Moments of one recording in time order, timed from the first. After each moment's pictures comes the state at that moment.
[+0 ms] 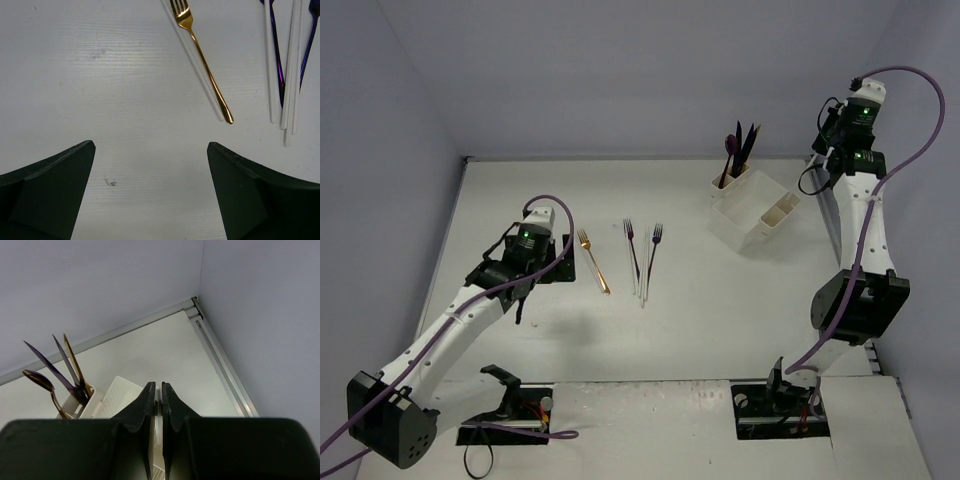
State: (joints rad) left arm -0.45 1.04 0.89 -0.64 -0.25 -0.36; right arm -0.19 1.69 1.76 -0.43 0.11 0.17
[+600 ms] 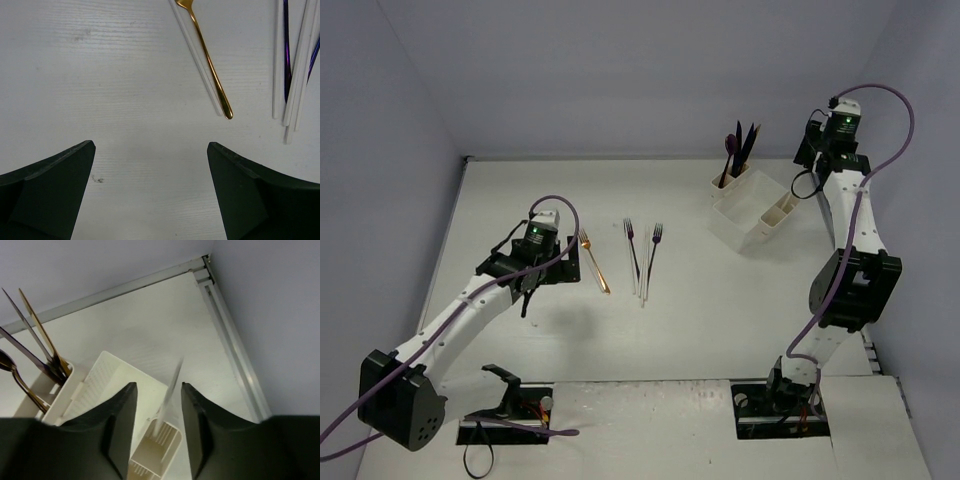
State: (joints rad) left arm -0.44 1.14 0.89 -0.64 -0.20 -0.41; right arm -0.19 1.80 1.71 -0.43 0.06 0.13
